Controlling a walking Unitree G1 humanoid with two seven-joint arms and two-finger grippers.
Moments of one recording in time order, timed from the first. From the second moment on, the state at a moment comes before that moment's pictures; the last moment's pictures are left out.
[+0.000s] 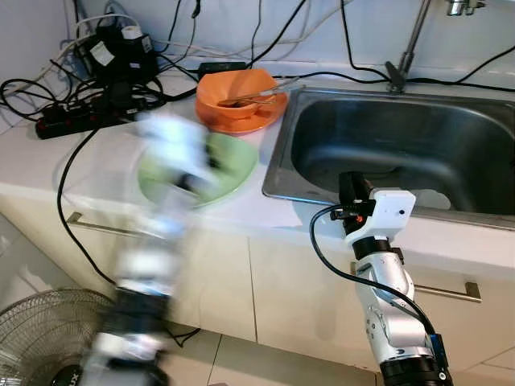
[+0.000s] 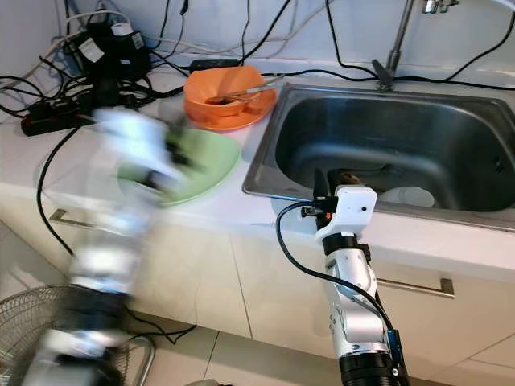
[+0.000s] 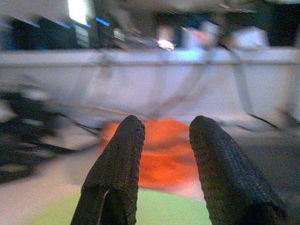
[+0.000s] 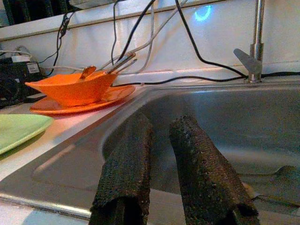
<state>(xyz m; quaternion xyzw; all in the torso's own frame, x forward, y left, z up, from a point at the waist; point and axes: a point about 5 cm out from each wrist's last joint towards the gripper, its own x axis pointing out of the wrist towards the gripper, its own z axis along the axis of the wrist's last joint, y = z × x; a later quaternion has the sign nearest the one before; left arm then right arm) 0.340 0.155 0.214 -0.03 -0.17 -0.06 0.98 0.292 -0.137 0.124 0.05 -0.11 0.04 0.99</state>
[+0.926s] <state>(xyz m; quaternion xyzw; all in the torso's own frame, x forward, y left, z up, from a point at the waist) 0.309 0.245 0.172 -0.18 -0.01 0.03 0.98 0.293 -0.129 0.120 0.05 -0.11 0.05 0.99</state>
